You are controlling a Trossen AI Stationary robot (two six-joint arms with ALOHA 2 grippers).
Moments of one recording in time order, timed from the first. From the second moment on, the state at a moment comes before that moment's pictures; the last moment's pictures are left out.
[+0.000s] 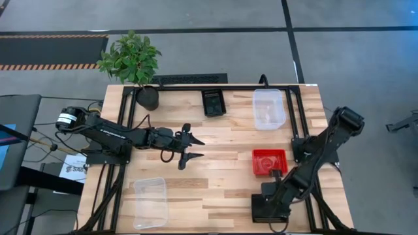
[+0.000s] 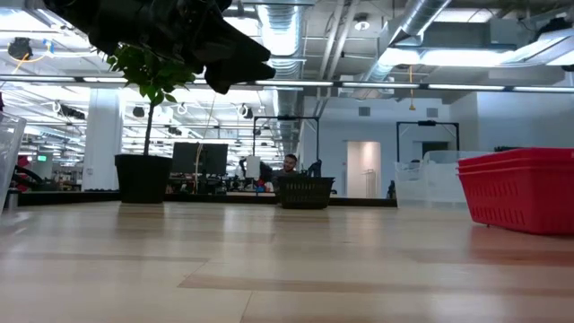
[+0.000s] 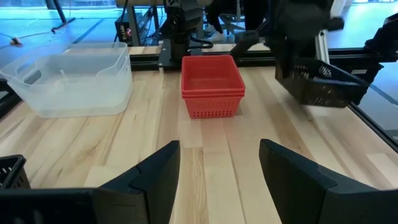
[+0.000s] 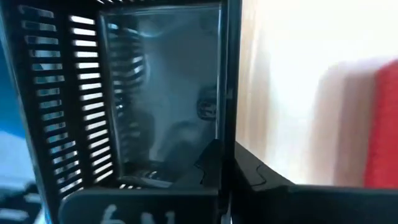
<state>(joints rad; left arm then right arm) -0.10 1.36 0.61 0.47 -0.03 -0.01 0.84 1.48 0.92 -0.70 0.05 0.85</state>
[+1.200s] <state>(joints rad) -0.10 1.36 0.72 0.24 -0.50 0.00 -0.43 1.54 1.11 -0.19 0.17 0.63</state>
